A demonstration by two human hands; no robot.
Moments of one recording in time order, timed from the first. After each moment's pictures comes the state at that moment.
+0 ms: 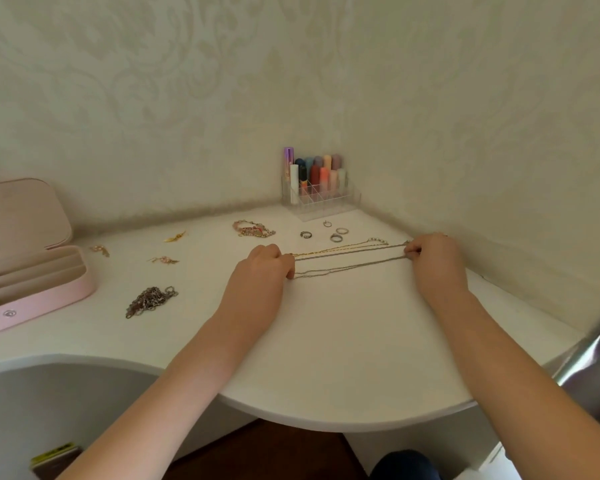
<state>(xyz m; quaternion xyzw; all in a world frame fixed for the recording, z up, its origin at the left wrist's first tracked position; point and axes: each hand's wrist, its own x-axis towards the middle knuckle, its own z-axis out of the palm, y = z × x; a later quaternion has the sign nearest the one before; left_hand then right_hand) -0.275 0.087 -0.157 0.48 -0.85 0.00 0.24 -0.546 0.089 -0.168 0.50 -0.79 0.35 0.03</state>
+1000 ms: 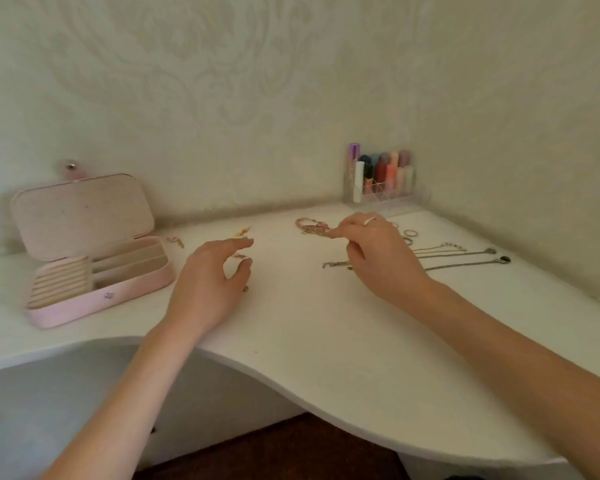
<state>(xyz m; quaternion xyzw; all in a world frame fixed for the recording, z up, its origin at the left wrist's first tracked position) -0.152 0.077 -0.154 0.56 -0.72 -0.08 0.40 -0.389 0.074 -0.135 0.78 -0.53 0.33 0.04</state>
